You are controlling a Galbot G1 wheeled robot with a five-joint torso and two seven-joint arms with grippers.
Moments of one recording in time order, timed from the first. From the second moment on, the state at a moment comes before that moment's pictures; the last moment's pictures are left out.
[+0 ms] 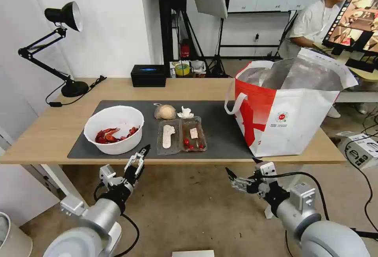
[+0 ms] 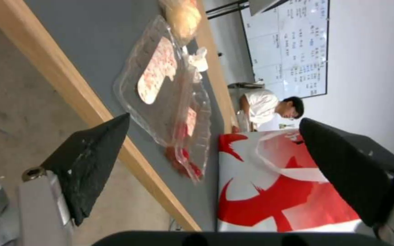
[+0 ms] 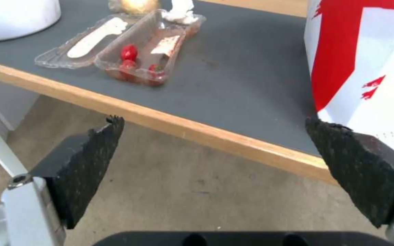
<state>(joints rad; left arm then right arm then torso) 1.57 -1.53 -0.62 -2.38 -1.48 0.46 -0.43 -1.62 0.99 0.48 2.43 0.47 -0.55 0.11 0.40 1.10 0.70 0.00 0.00</state>
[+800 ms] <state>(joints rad) 1.39 -1.45 -0.51 -2.22 -1.53 0.48 -0.49 -1.64 0.98 0.50 2.43 0.46 -0.55 0.11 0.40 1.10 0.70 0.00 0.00</state>
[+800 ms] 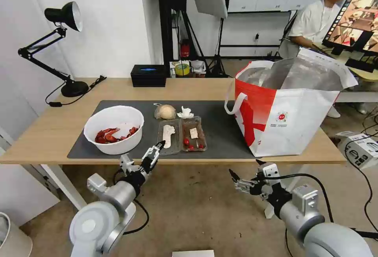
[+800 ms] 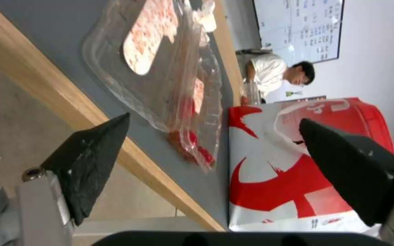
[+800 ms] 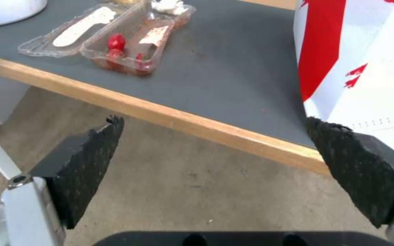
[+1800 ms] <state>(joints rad) 1.31 -1.47 -0.42 -2.13 -1.53 0.49 -0.51 -1.66 1.01 0.52 2.43 0.45 -0.55 0.11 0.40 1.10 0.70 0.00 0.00</state>
